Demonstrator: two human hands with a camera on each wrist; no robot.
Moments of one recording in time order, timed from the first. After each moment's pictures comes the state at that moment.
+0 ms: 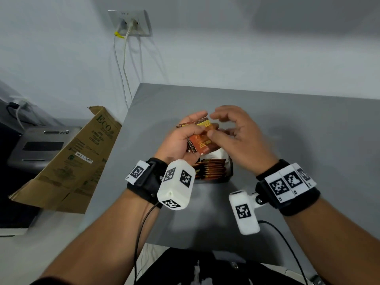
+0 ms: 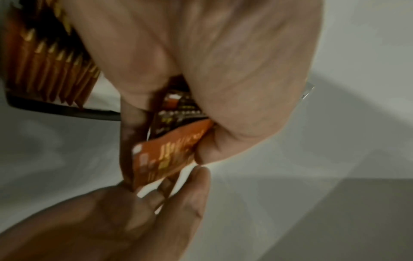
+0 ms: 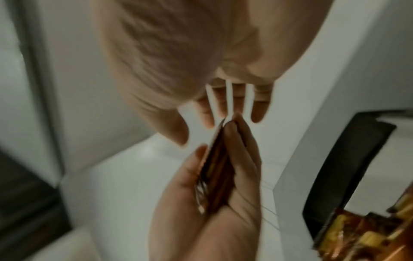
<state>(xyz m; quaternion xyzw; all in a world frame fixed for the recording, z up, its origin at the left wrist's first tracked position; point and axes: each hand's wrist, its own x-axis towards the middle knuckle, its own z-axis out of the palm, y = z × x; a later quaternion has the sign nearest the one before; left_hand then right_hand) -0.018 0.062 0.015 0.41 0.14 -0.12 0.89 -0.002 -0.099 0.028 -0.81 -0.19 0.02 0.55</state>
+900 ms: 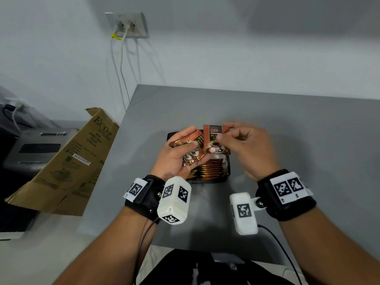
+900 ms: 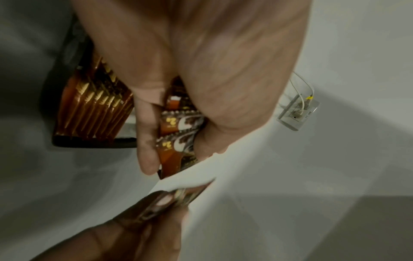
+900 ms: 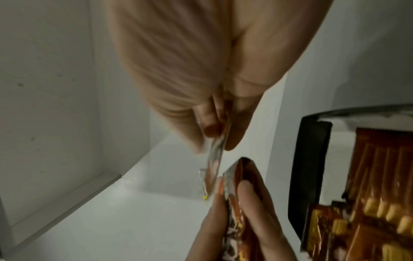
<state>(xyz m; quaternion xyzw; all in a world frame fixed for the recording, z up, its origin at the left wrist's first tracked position) -0.042 0.063 -0.013 0.40 0.18 -0.08 0.89 -0.003 -0.116 -0.001 -0.74 -0.03 0.04 0.67</state>
